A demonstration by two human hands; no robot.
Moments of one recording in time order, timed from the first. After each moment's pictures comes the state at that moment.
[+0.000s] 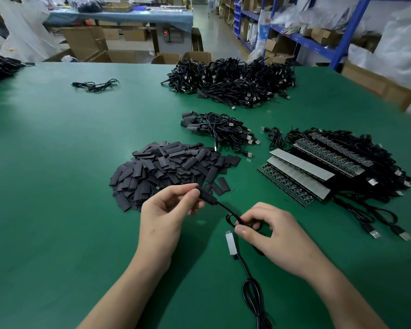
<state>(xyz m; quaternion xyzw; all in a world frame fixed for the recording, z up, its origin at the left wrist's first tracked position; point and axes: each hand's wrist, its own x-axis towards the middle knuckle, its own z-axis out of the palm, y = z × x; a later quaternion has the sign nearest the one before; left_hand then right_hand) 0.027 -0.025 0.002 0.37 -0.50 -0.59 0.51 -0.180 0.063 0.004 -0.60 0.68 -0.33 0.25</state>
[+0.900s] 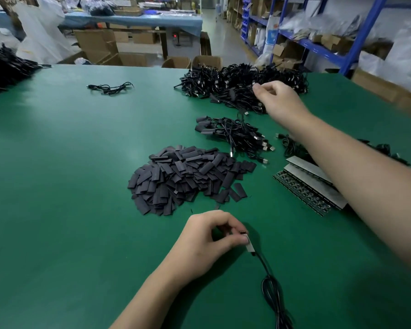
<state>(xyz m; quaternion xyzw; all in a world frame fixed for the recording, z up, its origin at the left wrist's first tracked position) 0.034 -0.024 -0.002 0.32 -0.78 -0.45 0.28 -0.217 -0.137 0.130 -0.52 0.73 -0.40 0.17</state>
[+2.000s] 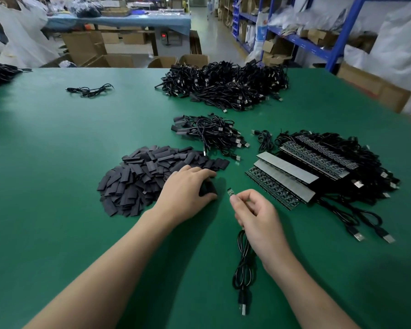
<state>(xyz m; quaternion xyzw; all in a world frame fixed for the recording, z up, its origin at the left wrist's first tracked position) -0.035 -0.097 0.007 0.40 -0.90 -0.07 0.14 -0.172 0.039 -0.007 -0.42 0.64 -0.55 0.32</state>
